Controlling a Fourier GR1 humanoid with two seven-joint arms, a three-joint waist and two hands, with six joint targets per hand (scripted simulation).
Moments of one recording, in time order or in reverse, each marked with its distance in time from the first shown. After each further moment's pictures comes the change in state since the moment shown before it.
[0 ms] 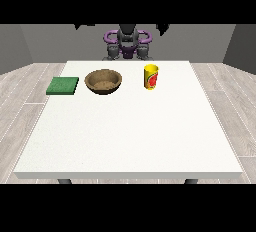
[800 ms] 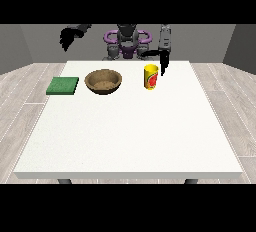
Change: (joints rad) left arm -0.076 0.041 0.114 0.478 -0.001 -0.102 -0.497; right arm -0.063 -0.076 -0.158 0.204 -0.108 0.148 -0.268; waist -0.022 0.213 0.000
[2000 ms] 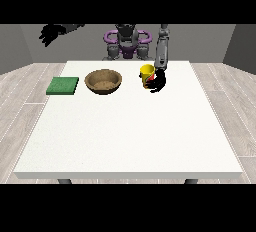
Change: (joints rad) left arm -0.203 0.043 0.149 0.599 -0.064 0.193 -0.441; right arm -0.078 -0.163 -0.146 0.068 -0.176 0.161 0.029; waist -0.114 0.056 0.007
